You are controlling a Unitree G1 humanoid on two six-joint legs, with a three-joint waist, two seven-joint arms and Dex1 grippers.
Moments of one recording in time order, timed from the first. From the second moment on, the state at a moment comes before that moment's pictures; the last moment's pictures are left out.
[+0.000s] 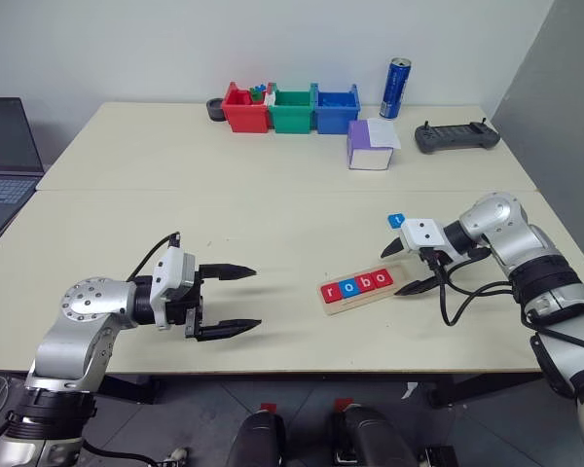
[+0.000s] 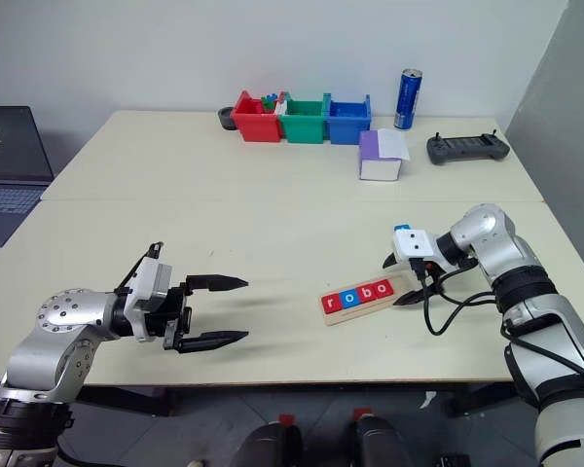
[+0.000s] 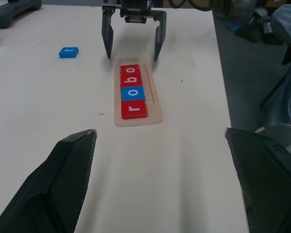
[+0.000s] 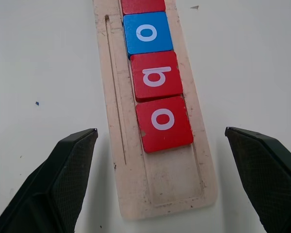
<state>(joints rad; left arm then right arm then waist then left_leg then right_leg) -0.19 0.76 0.08 -0.08 -0.50 0.17 -1.35 -0.96 -0.65 0.43 0.78 -0.03 -0.19 1.54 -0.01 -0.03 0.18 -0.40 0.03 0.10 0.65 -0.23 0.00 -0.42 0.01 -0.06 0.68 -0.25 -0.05</state>
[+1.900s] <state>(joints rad) -0.24 0.76 0.07 -0.04 -0.50 0.17 -1.37 -0.68 -0.64 0.37 0.17 -0.13 0.39 1.30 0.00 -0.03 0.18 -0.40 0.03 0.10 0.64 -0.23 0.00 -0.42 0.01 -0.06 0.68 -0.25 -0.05</state>
